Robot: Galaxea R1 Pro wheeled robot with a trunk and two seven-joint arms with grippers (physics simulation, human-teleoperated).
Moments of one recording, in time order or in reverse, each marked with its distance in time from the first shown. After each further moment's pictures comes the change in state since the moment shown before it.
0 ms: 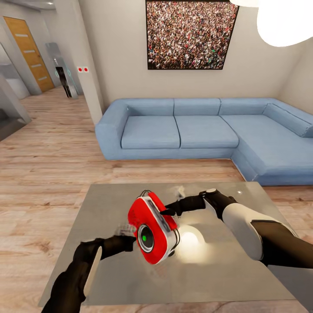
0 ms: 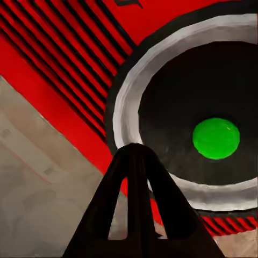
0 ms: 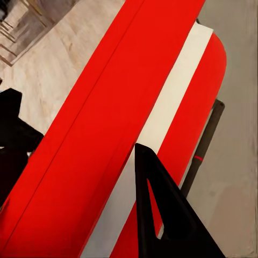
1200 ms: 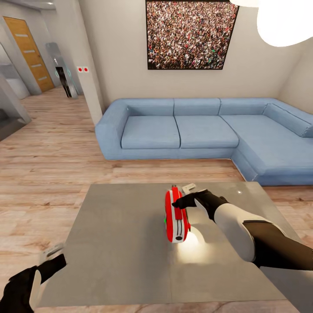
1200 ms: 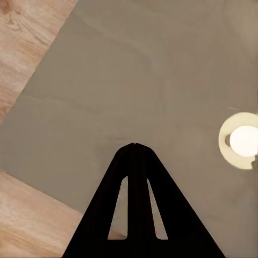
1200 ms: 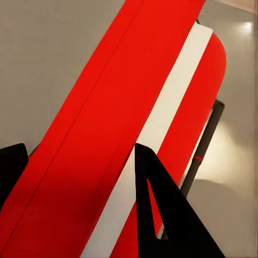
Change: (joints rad) left arm 0.005 0.148 0.623 0.210 -0.011 -0.140 0.358; right arm 0.000 0.065 -0.004 0.003 0.003 0.220 -0.829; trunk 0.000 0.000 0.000
